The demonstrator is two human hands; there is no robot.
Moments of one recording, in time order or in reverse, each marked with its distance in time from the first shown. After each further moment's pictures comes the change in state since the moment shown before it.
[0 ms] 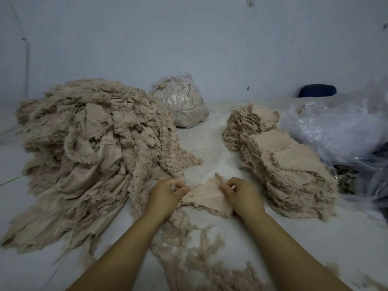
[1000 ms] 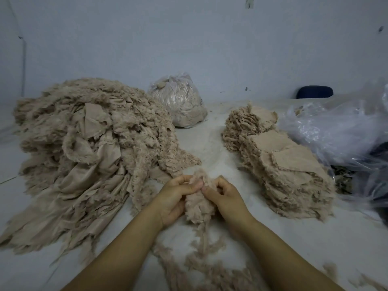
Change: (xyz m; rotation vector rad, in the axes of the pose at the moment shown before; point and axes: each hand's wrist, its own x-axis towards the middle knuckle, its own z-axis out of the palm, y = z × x) left_hand -0.019 0.046 0.000 -0.887 -0.401 -0.371; right_hand -0.038 -0.033 0.005 0.906 -0.270 -0.073
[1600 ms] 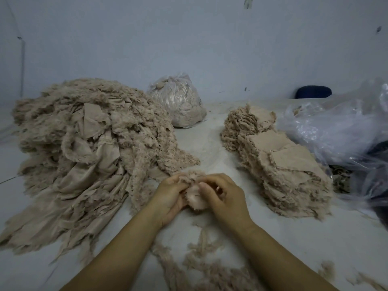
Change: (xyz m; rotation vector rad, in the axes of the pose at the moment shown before) left_hand 0.003 -0.001 0.000 -0.024 0.120 0.083; right_hand -0.005 -0.001 -0.002 -0.490 0.157 -0.549
